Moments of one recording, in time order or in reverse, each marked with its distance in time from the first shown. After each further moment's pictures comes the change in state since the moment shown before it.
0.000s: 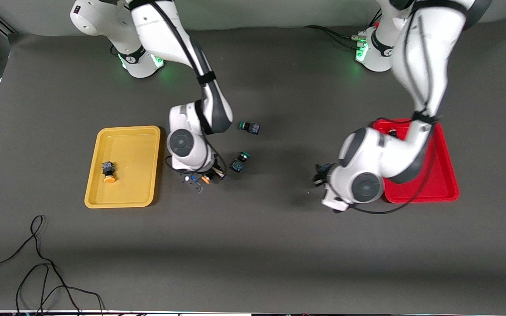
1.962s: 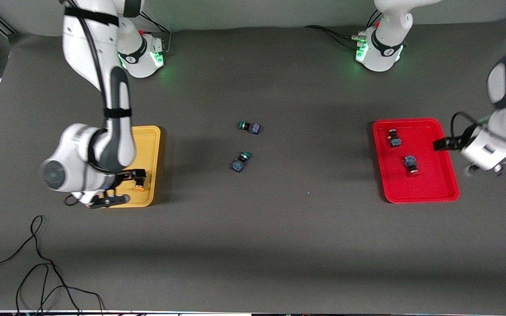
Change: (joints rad) left arm 0.427 -0.574 -0.029 -0.388 0.156 0.058 0.671; right arm -0.223 -0.032 -0.281 -0.051 -0.052 -0.255 -1.239
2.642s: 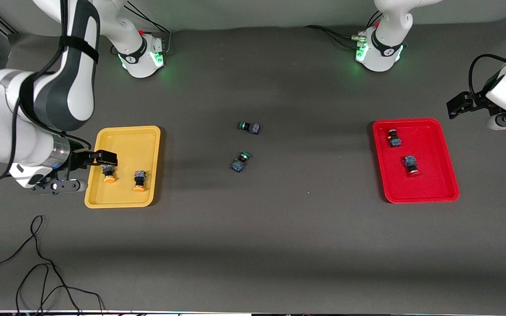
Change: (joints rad) left arm -0.010 -0.192 0.000 0.000 -0.054 -0.118 0.046; right arm 0.222 -0.096 -0.318 0.248 -0.092 -0.296 0.212
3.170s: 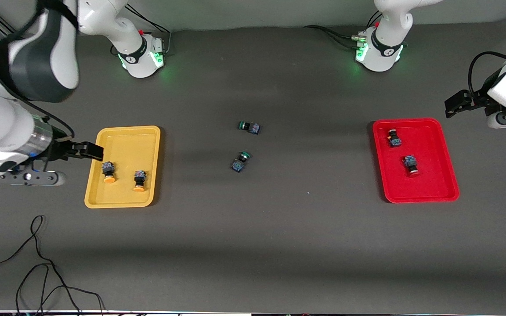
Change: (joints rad) left arm 0.001 -0.002 0.004 0.019 -0.044 -0.004 0.012; right arm -0.221 -0.245 0.354 0.097 -0.305 -0.030 0.259
